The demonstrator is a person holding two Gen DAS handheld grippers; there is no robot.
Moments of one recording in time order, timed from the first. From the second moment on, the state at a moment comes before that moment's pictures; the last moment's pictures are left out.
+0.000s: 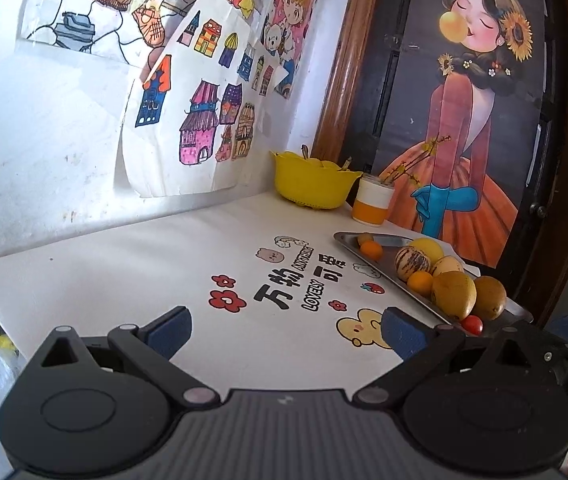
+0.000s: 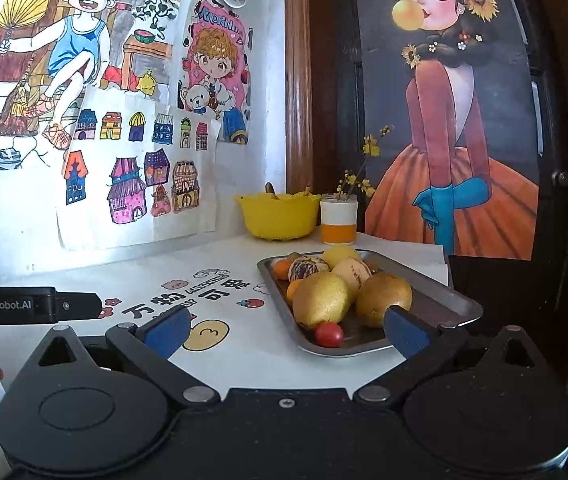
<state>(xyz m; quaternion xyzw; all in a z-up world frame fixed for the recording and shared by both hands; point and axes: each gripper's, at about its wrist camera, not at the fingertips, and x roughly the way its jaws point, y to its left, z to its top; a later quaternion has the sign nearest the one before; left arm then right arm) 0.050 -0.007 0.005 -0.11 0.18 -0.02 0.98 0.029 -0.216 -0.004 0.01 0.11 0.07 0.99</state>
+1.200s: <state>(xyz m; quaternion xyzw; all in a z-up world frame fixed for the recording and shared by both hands) 0.038 -0.017 0.000 -0.03 0.18 -0.02 0.98 0.008 -0.221 -0.011 -0.01 0.12 0.03 0.99</state>
